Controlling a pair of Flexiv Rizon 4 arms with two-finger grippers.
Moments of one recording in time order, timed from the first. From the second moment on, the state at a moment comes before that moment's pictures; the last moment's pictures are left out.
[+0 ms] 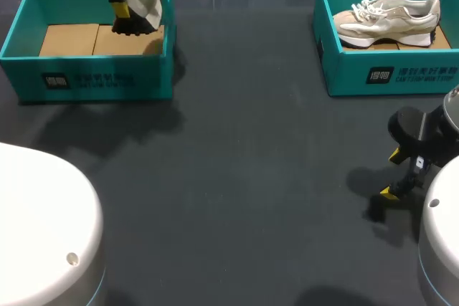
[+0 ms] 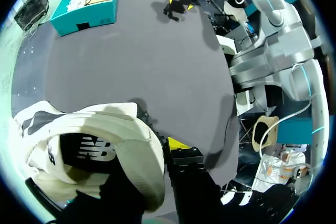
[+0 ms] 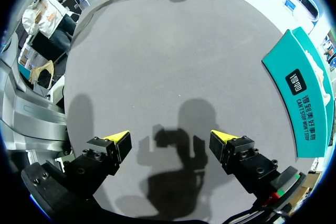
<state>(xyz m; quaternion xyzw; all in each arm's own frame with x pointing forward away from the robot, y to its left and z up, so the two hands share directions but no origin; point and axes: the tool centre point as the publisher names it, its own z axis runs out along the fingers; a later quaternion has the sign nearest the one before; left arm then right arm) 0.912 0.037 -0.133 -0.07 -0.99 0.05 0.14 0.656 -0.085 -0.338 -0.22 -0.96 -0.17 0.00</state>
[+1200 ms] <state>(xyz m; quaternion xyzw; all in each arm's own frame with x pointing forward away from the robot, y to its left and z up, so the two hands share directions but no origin) 1.026 0.272 -0.171 -0.28 -0.95 -0.06 0.14 0.656 -0.085 -0.338 -0.22 -0.96 -0.17 0.00</state>
